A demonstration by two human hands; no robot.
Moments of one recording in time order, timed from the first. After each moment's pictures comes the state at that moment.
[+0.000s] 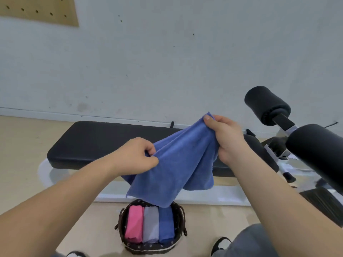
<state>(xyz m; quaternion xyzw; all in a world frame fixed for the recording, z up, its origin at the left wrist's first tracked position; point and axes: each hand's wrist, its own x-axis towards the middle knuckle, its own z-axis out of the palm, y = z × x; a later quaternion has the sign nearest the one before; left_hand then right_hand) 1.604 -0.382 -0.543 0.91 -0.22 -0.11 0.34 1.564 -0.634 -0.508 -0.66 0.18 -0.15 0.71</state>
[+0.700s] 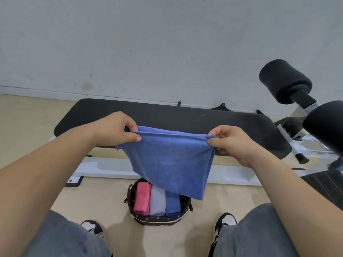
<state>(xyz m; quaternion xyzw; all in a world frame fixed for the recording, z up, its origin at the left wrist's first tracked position) 1.645 -0.324 -0.561 0.93 -0.23 -0.14 0.24 1.539 -0.665 -0.575 -0.81 0.14 0.04 0.56</state>
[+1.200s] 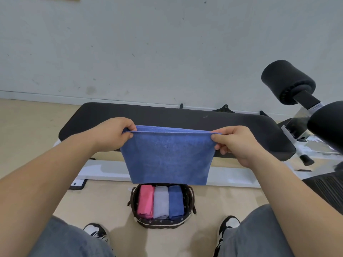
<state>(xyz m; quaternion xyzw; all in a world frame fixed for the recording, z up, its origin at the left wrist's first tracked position) 1.656 -0.312 -0.580 0.95 -0.22 -0.07 0.20 1.543 -0.661 -0.575 -0.80 0.19 -0.05 0.57</state>
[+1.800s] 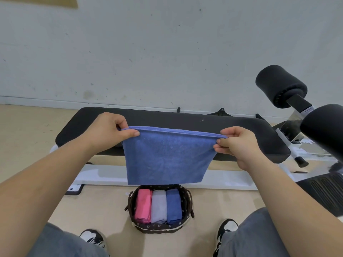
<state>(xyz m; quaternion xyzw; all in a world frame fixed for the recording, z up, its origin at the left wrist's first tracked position) 1.646 -0.316 -0.567 0.93 -0.15 0.01 0.35 1.542 -0.675 -0.581 -0.73 0.27 -0.12 0.62</state>
